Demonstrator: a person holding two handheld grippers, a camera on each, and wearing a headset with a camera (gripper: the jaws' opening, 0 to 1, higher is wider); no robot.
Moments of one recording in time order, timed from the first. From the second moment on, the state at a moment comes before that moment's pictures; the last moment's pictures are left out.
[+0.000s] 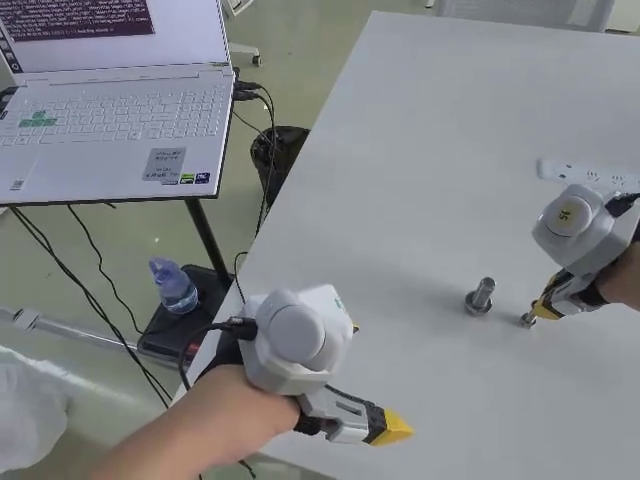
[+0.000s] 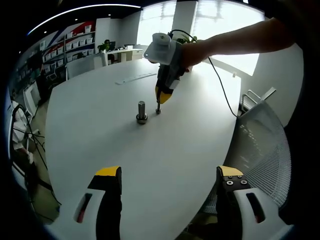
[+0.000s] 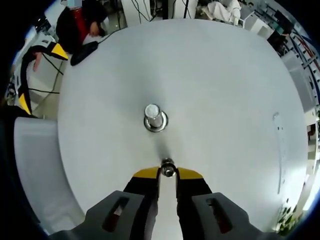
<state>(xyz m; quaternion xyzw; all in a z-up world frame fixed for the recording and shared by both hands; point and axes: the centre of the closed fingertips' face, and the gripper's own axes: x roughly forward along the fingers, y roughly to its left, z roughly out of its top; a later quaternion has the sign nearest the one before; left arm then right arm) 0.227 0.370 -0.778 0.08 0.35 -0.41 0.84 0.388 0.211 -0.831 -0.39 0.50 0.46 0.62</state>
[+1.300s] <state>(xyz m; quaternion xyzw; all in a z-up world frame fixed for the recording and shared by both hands) 0.233 0.372 -0.777 0.08 0.35 -0.41 0.84 0.389 0.216 -0.858 -0.39 0.51 0.46 0.62</state>
